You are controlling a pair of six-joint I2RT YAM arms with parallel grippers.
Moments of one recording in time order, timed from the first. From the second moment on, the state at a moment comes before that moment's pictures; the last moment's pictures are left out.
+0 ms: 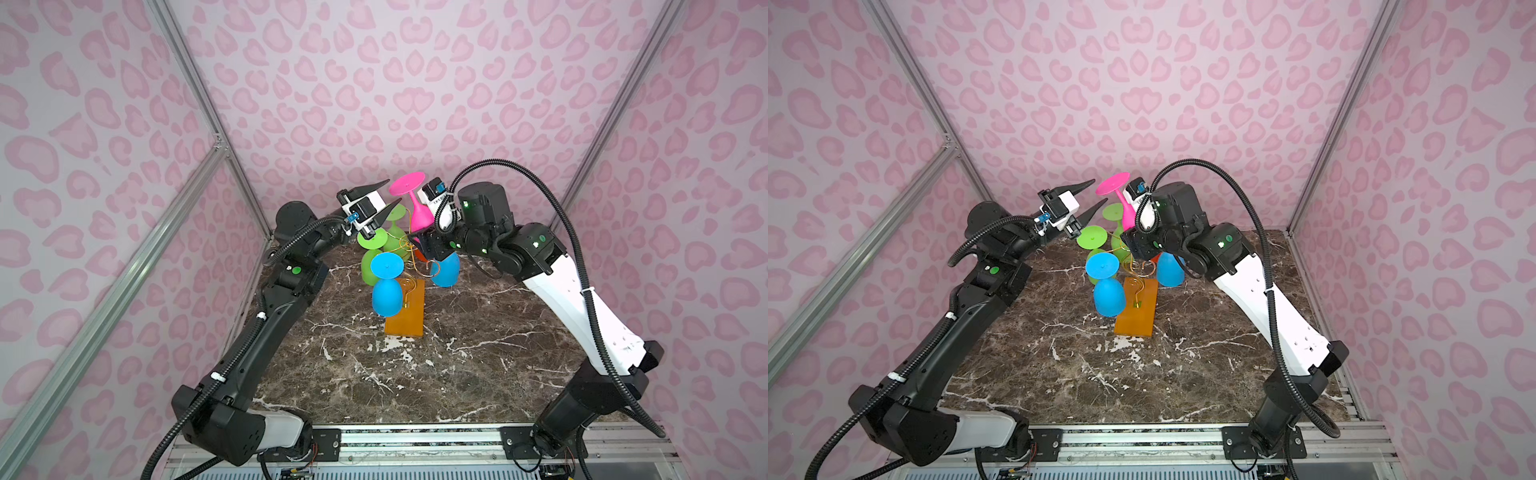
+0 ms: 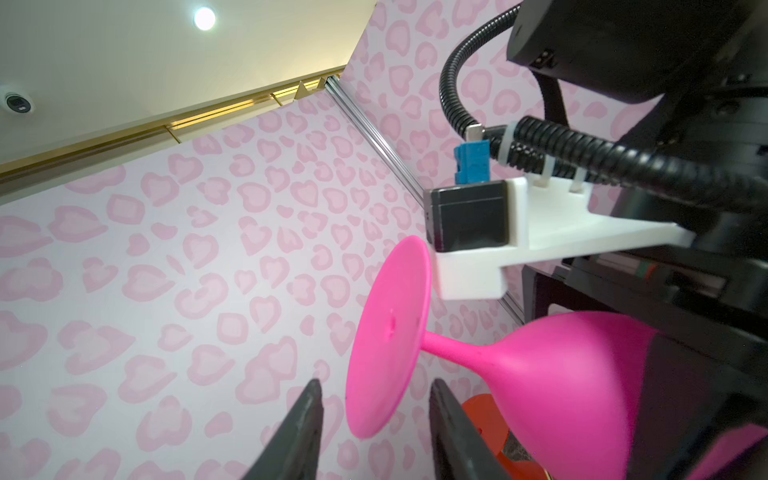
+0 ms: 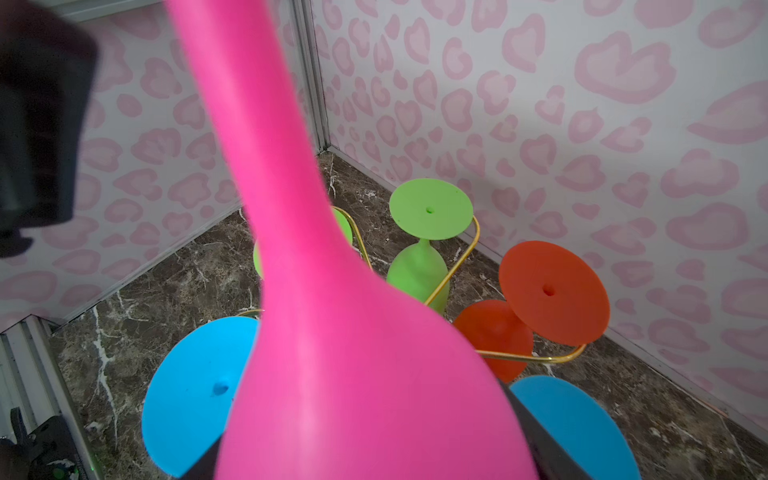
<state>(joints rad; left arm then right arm) -0.38 1.36 1.44 0.27 0.63 0.56 0.74 1.67 2.12 -0.94 0.03 0.00</state>
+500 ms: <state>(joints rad) -0.40 1.36 1.44 0.27 0.65 0.65 0.75 1.68 2.12 -0.96 0.01 0.01</state>
